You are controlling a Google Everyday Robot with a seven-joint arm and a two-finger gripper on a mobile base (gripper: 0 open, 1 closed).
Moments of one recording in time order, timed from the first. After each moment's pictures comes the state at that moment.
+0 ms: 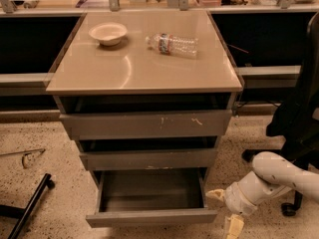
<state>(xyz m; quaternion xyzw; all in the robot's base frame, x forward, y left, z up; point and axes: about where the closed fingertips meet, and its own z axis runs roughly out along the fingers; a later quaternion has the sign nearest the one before) 0.371 -0.186 0.464 -0.64 0.68 0.34 0.12</state>
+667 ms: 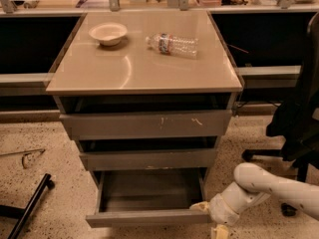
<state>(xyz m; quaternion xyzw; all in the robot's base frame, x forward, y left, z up) 0.349 -0.145 0.414 -0.65 0.63 0.40 0.12</state>
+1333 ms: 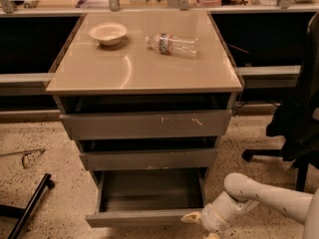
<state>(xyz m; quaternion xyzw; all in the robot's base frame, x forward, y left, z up) 0.327 -0.115 0.367 -0.64 0.60 0.46 0.11</state>
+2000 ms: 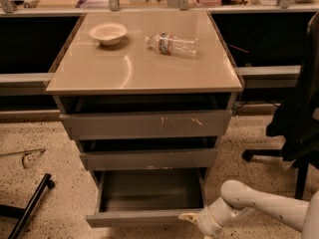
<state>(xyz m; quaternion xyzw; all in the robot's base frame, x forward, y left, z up) 0.342 -0.106 0.324 -0.67 0.59 0.41 0.16</state>
